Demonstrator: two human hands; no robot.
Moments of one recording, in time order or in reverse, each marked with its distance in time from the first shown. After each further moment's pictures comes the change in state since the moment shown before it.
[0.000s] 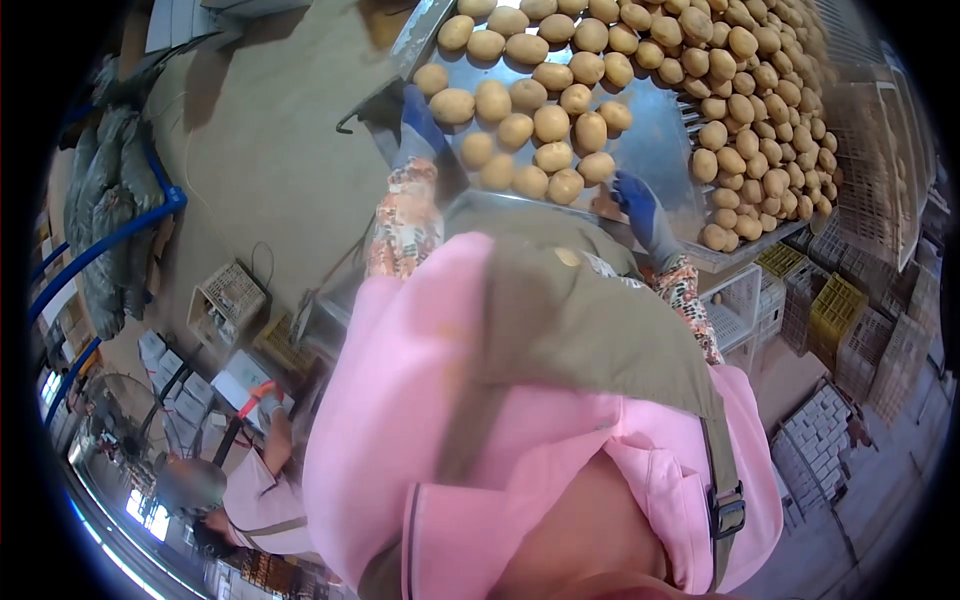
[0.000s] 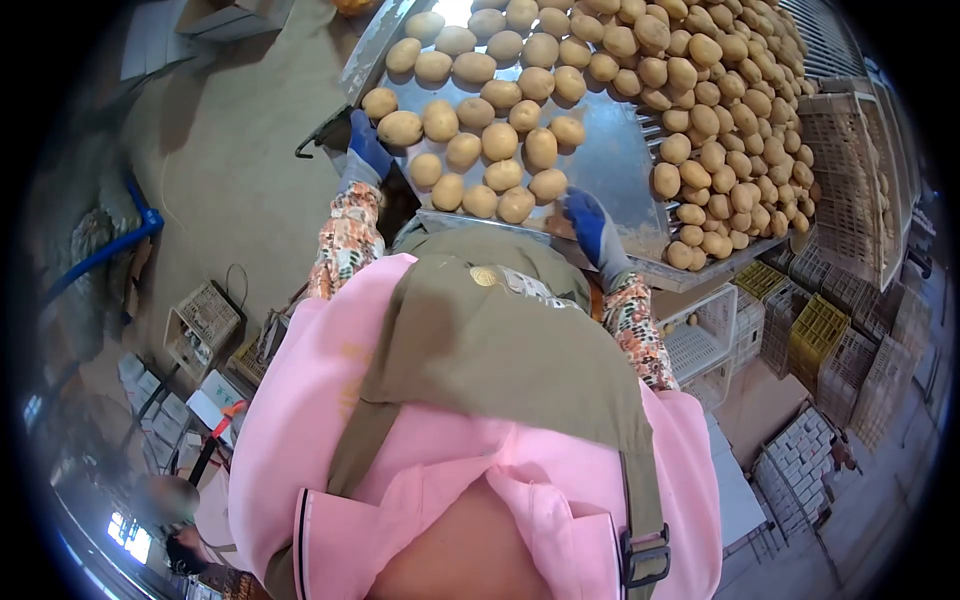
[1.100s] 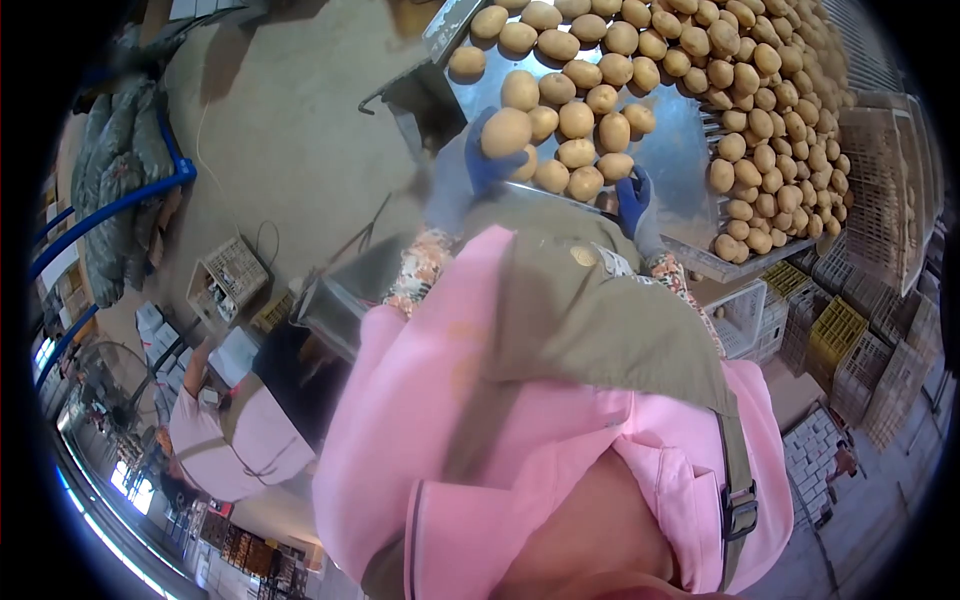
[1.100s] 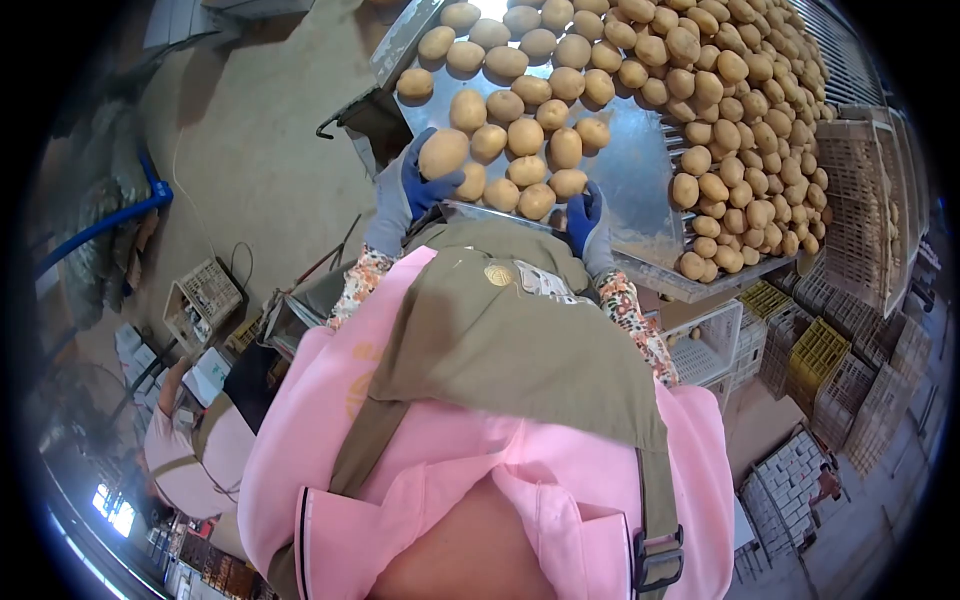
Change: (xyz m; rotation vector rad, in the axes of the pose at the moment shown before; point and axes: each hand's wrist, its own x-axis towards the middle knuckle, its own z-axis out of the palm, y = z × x) left_hand -0.152 0.039 0.032 0.818 -0.255 0.325; right_hand 0.021 0.029 0.039 -0.226 0.344 -0.125
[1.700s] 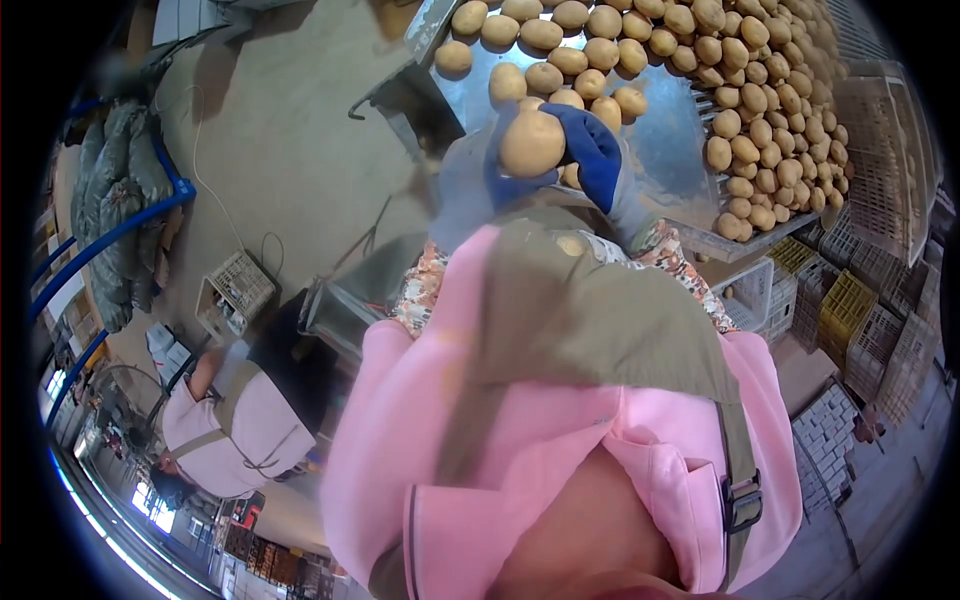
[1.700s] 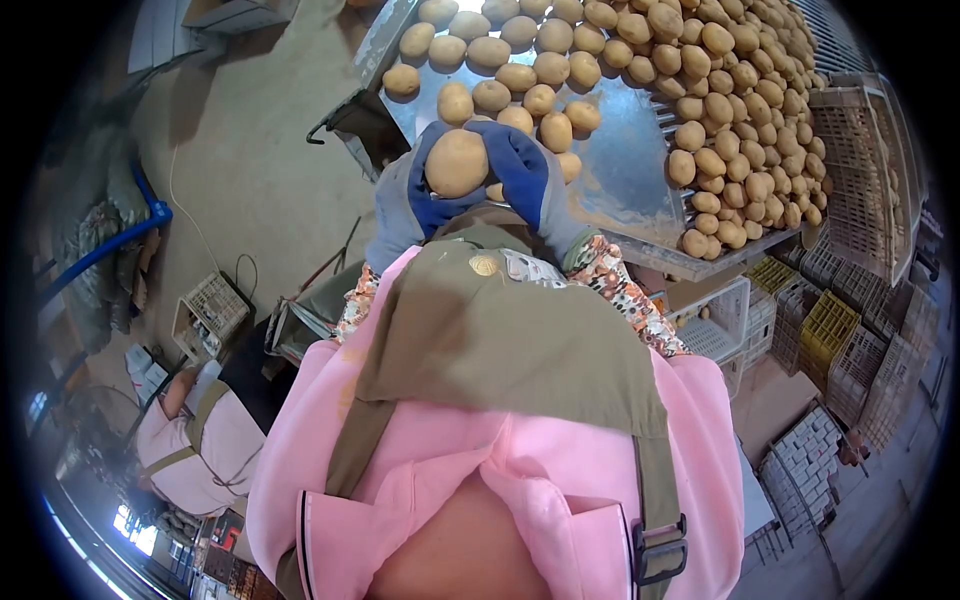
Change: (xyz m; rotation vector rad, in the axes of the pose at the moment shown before) left_hand -0.020 0.065 0.015 0.454 0.067 0.342; right_hand -0.035 -0.149 0.061 -0.183 -0.405 -0.514
